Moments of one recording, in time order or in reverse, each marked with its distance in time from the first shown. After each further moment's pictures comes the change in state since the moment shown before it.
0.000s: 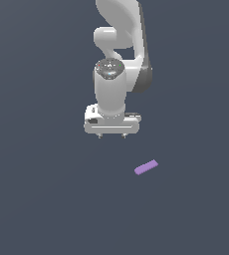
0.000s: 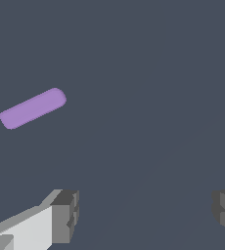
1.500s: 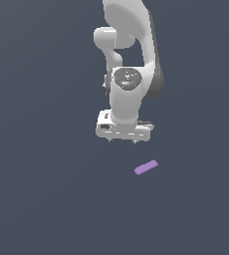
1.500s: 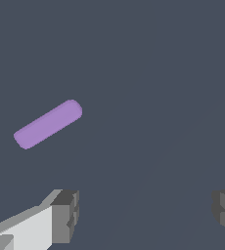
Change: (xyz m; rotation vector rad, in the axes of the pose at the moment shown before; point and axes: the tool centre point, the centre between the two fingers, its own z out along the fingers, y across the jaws) arm 0.016 -0.041 0.015 -0.002 -0.013 0.108
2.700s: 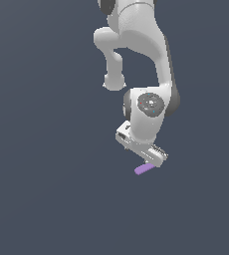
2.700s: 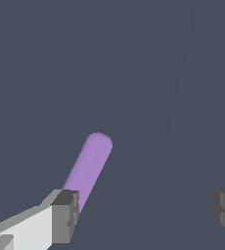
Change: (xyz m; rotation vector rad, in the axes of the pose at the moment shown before) arm 0.032 -0.065 0.048 0.008 0.002 0.564
